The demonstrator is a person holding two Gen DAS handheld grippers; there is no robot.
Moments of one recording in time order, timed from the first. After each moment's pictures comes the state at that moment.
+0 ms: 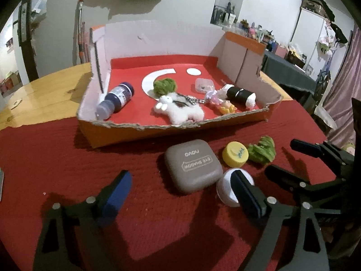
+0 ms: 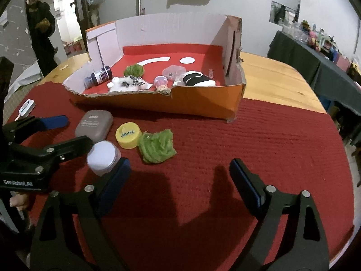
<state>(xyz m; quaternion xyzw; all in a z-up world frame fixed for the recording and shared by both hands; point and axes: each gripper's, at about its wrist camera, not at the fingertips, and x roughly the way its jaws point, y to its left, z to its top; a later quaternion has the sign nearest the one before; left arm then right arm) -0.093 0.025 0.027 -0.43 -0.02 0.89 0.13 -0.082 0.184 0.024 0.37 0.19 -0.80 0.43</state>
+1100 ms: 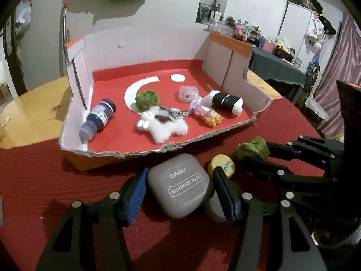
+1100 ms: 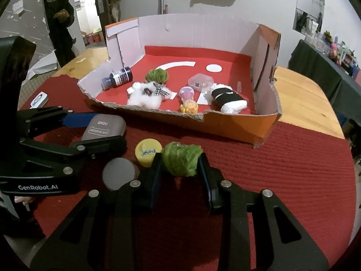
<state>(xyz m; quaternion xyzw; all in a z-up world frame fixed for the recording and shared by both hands) -0.102 0.037 0.042 -0.41 0.01 0.89 0.17 -0.081 0.156 0.034 0.36 0.21 -0.77 0.49</state>
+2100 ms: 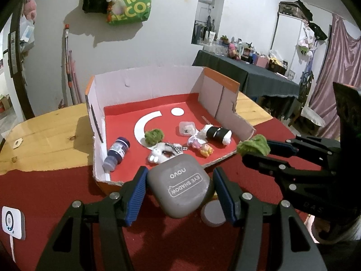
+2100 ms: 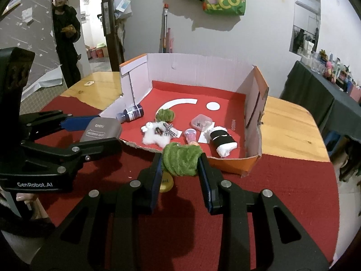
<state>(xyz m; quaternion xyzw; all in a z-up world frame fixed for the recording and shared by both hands) -0.091 0.023 0.096 -0.36 0.01 0.92 0.18 -0.069 0.161 0.090 0.30 0.19 -0.79 0.50</state>
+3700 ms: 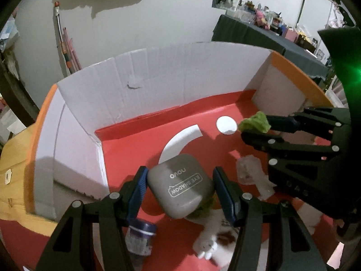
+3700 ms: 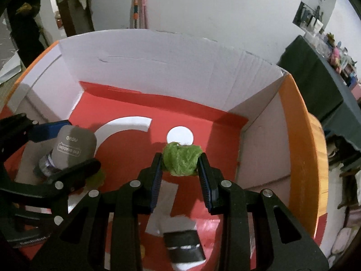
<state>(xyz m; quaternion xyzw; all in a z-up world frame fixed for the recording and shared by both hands) -0.270 0.032 0.061 -0.48 0.05 0.87 0.13 -0.213 0.012 0.057 0.42 0.28 -0.76 0.41</state>
